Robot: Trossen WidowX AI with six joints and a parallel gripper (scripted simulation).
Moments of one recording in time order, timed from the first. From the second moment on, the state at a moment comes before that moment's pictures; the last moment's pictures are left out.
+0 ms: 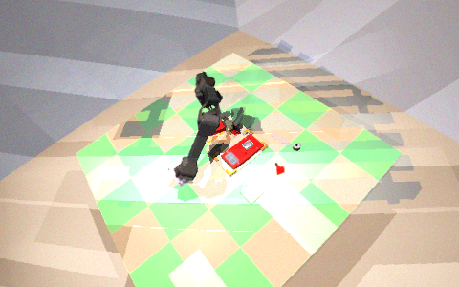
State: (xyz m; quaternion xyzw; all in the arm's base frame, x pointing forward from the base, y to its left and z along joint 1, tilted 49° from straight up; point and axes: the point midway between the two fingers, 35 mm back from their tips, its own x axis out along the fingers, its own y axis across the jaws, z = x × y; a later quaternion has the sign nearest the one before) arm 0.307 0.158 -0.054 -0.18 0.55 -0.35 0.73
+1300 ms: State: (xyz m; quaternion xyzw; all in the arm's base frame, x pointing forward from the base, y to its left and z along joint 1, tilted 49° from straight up) arm 0.310 0.119 -0.077 -0.16 0.56 -0.40 0.71
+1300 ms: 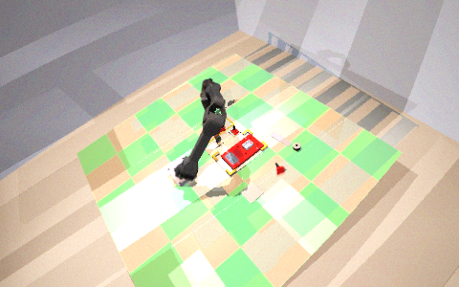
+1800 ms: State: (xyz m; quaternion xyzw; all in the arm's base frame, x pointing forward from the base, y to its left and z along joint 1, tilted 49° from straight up) arm 0.311 0.110 -0.083 -0.16 0.56 -0.40 0.71
